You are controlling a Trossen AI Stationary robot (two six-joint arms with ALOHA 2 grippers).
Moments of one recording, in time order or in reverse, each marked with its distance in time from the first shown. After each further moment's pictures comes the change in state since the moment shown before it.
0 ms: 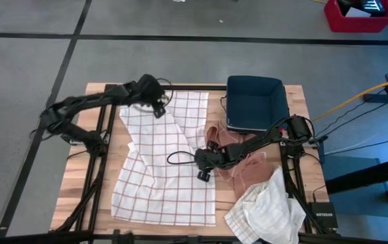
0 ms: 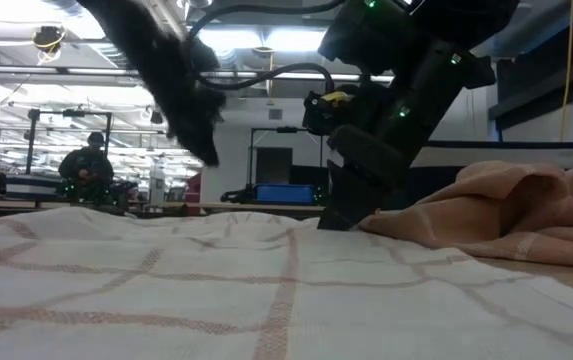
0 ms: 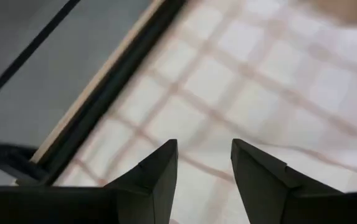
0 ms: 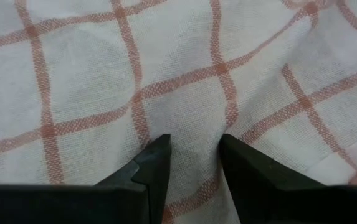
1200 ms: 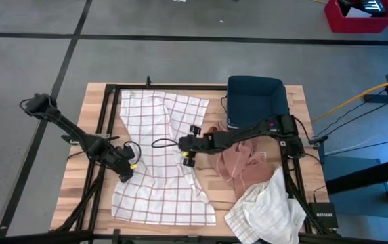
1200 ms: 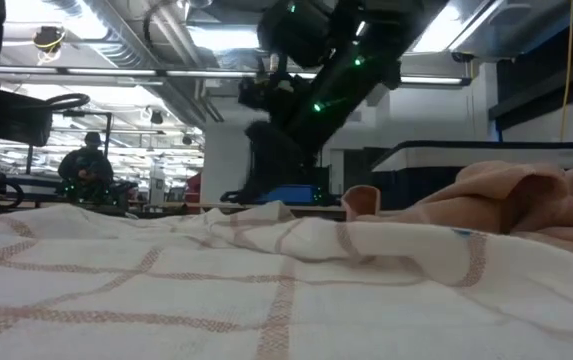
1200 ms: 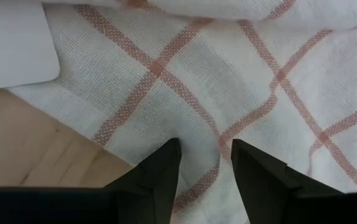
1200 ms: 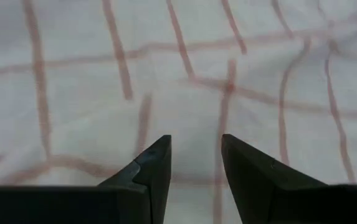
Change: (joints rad) left arm -1.201 -0.456 -0.641 -0.152 -0.089 -1.330; right arm -0.138 0.105 0.276 0.010 0.019 -0.341
